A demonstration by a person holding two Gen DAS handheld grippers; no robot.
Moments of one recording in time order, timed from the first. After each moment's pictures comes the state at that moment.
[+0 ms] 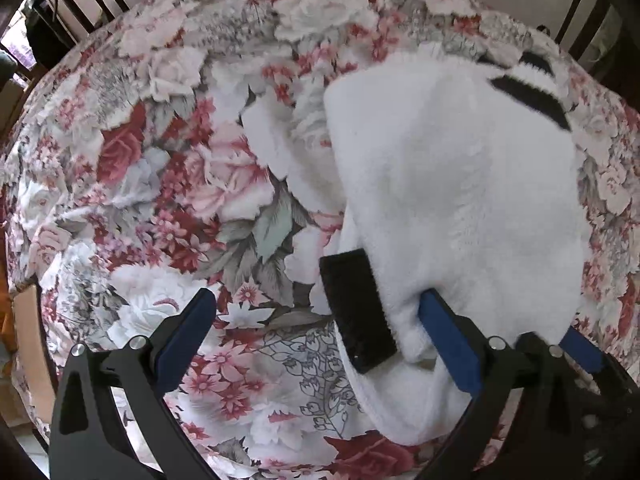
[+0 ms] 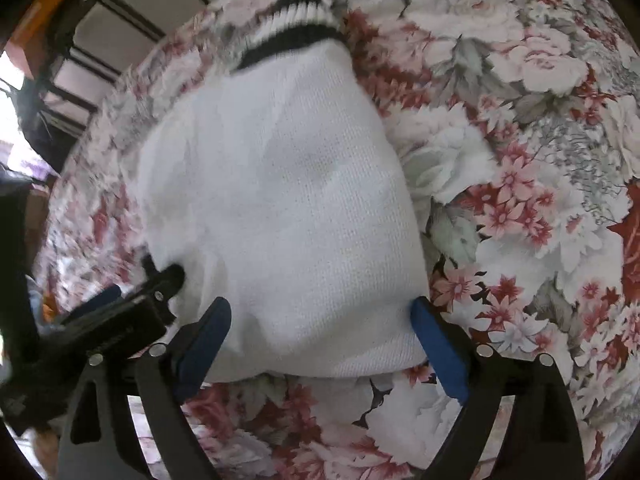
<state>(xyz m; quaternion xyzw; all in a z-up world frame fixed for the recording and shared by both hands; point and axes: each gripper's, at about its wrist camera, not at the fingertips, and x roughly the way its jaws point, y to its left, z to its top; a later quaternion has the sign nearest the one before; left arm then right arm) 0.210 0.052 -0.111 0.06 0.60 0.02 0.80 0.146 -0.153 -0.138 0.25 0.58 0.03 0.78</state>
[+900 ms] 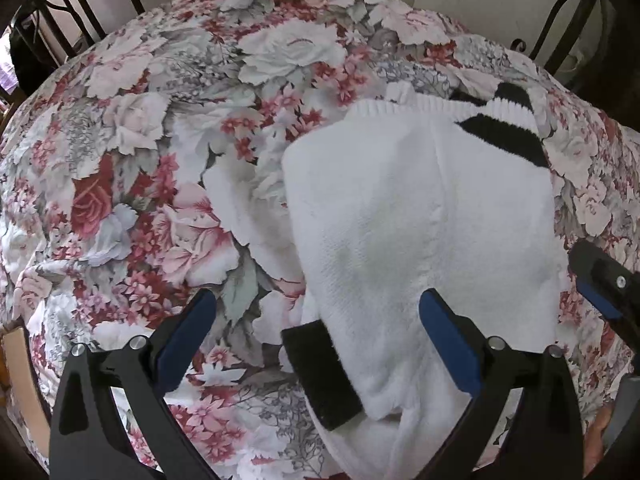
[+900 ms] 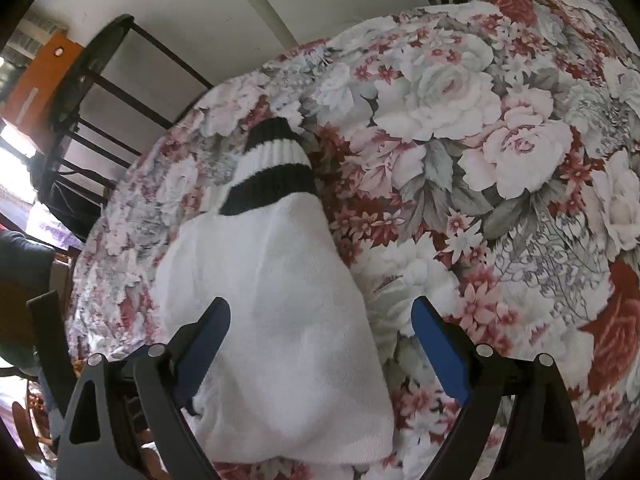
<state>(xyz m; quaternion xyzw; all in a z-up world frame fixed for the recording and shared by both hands) 0.242 0.037 -0.110 0.05 0.58 -0.03 0.81 0.189 -0.203 -0.125 0.30 0.50 0.01 0.81</state>
